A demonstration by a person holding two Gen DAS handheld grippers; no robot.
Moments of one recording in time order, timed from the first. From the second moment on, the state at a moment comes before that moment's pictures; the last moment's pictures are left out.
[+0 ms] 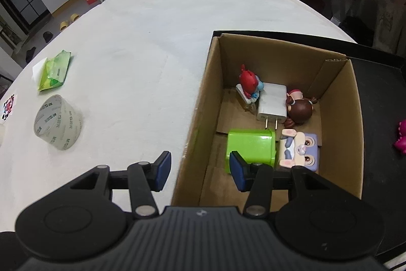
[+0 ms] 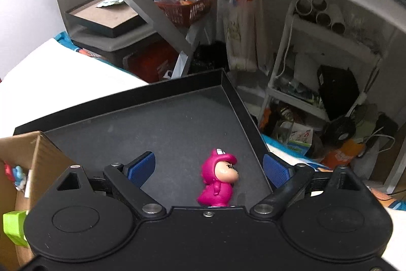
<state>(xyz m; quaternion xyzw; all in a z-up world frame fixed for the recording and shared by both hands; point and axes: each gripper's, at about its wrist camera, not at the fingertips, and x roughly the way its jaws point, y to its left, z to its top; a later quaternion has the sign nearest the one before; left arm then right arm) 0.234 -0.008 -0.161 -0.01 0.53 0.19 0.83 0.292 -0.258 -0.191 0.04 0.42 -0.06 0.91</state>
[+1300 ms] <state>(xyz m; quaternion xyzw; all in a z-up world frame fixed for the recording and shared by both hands) 0.207 0.002 -0.152 -0.01 0.52 0.18 0.83 0.270 -0.247 -0.155 0.07 0.37 -0.03 0.92</state>
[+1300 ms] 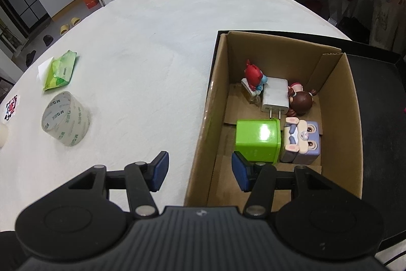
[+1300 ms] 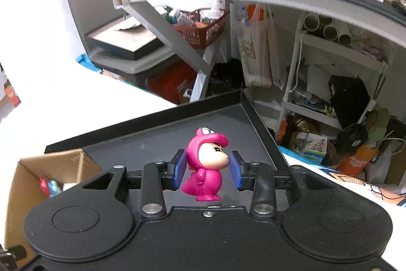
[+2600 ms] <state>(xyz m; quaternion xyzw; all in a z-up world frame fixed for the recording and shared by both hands) 0.174 0.045 -0.163 -0.08 0.50 0.12 0.85 0.222 -0.120 -0.122 -0.02 0.30 0.13 0.95</state>
